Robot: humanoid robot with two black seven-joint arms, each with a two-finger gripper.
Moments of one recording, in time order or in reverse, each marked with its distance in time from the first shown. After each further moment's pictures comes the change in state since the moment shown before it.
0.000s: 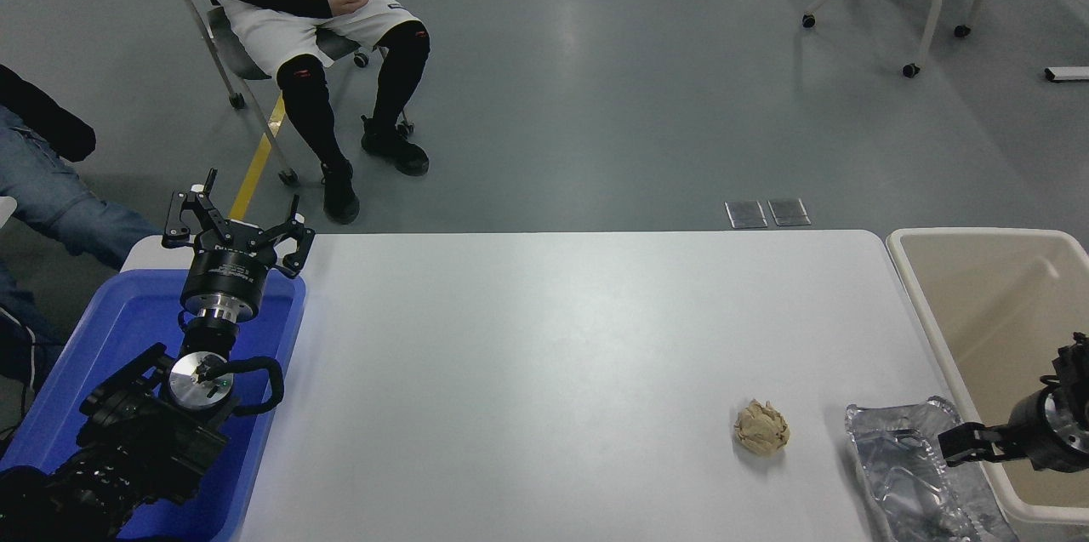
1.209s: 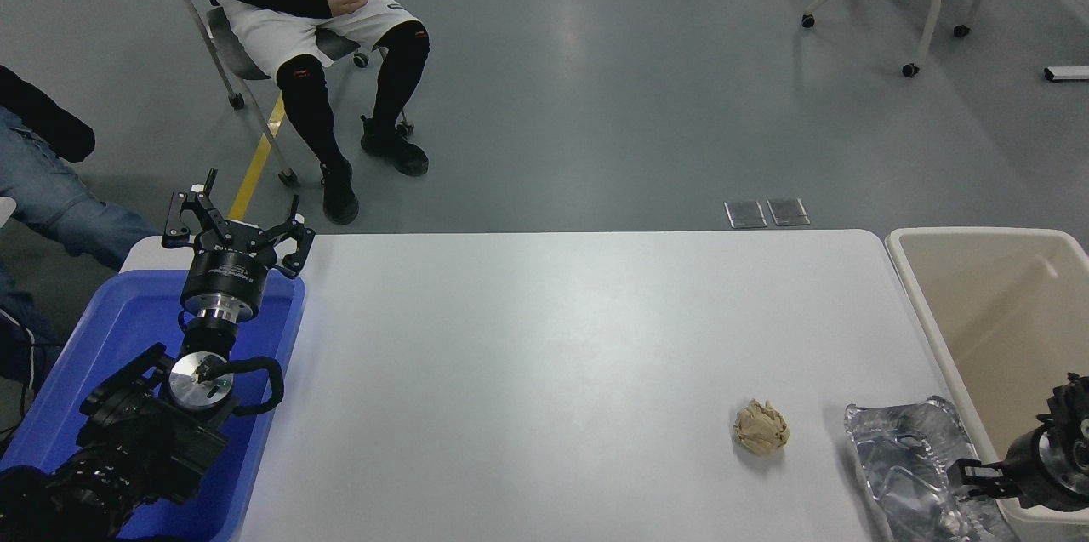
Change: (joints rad) left arm 0.000 0.000 0.000 0.000 0.000 0.000 0.000; right arm -0.099 0.004 0.055 0.021 0.027 -0.031 -0.046
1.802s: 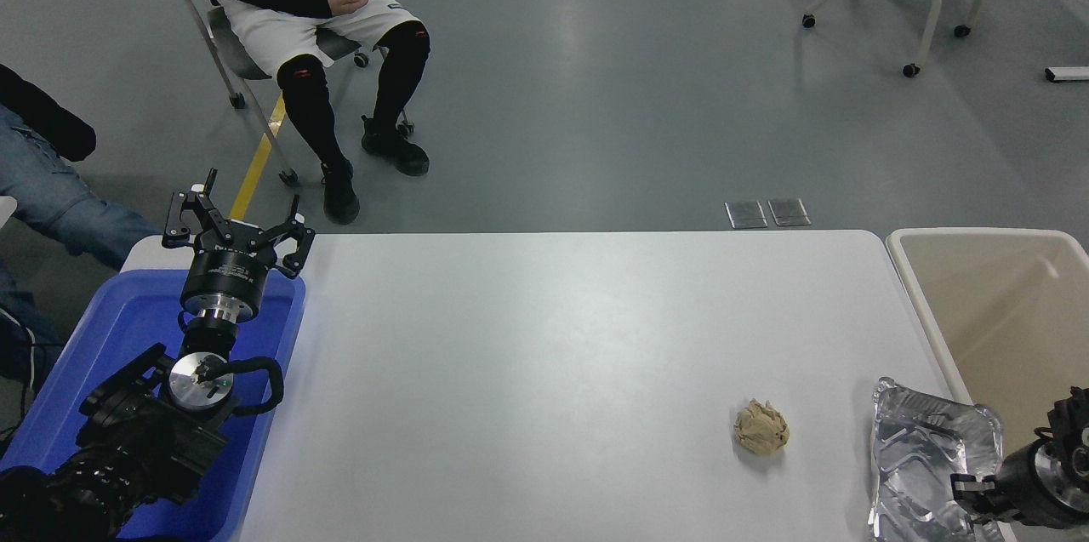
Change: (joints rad) left arm 0.000 0.000 0.000 0.000 0.000 0.000 0.000; right arm 0.028 -0.051 -0.003 0.058 0.111 0.034 -0.001
